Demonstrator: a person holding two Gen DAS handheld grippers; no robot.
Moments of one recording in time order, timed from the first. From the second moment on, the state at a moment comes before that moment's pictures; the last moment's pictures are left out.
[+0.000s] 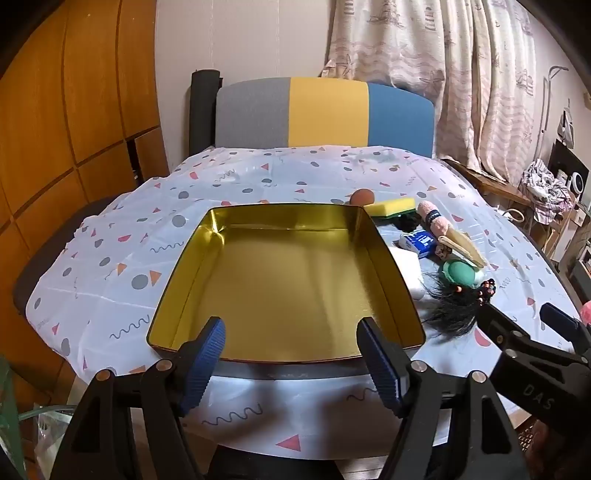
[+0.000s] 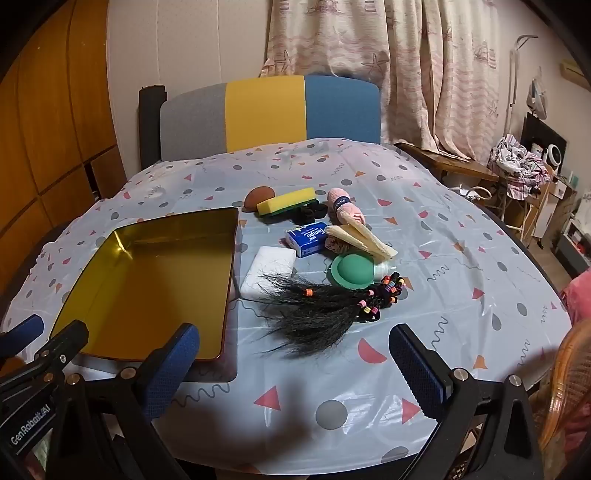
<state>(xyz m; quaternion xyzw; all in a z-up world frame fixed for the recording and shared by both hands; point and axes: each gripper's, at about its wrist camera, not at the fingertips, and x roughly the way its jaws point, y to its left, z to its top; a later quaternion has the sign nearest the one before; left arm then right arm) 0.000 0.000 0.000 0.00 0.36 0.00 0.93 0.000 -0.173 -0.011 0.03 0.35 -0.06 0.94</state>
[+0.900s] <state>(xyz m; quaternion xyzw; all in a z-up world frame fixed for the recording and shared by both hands) 0.001 -0.002 -0.007 0.00 0.37 -0.01 0.93 0.001 -0.172 -0.015 0.03 0.36 -0.06 0.93</state>
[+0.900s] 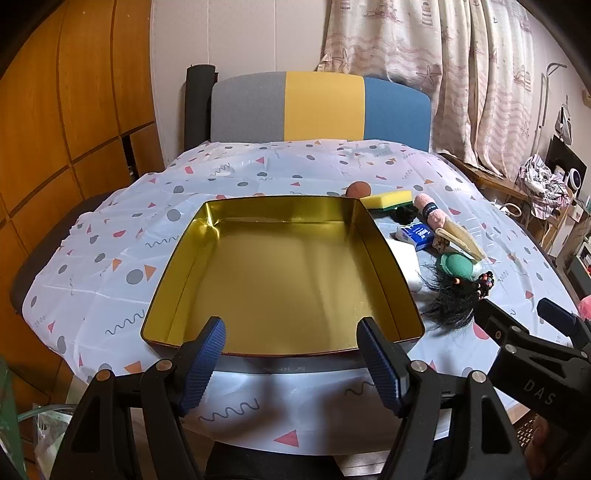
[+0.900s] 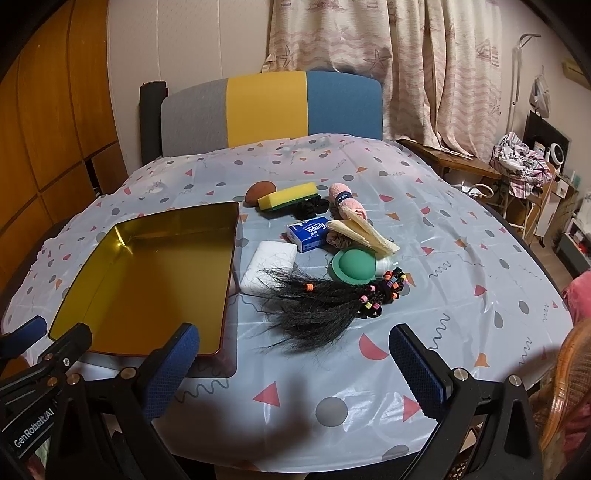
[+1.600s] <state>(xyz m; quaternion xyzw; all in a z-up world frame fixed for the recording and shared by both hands) 0.001 -0.003 -0.010 0.00 0.38 -0.02 0.93 0.002 -0.168 -0.016 0.03 0.36 -0.06 0.93</state>
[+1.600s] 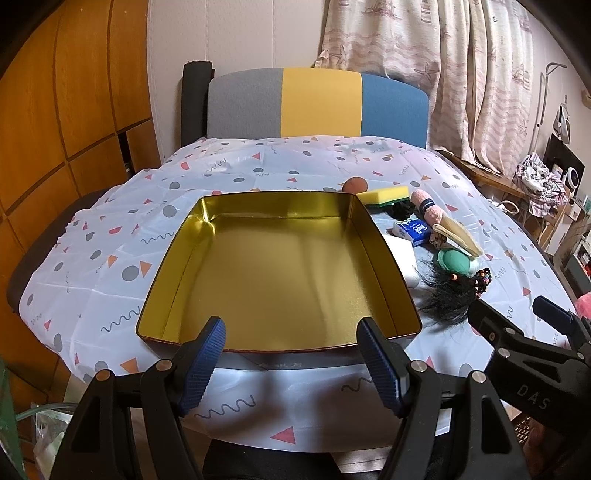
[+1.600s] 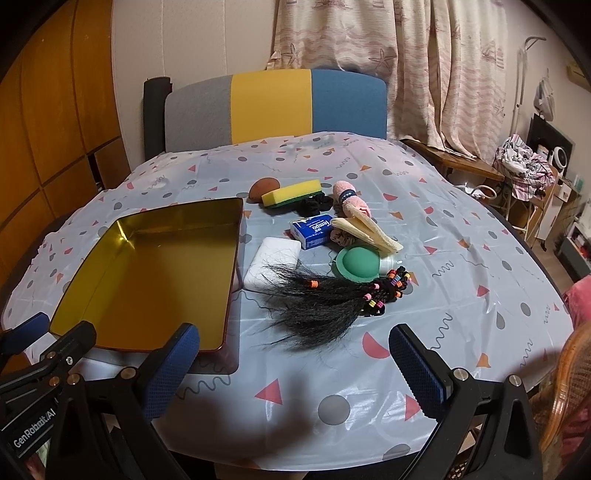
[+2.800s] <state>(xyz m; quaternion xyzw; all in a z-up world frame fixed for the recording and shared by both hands) 0.001 -0.005 -0.013 -0.01 0.38 -0.02 0.92 0.002 -0.170 -0.019 0.03 0.37 -0.05 0.93</state>
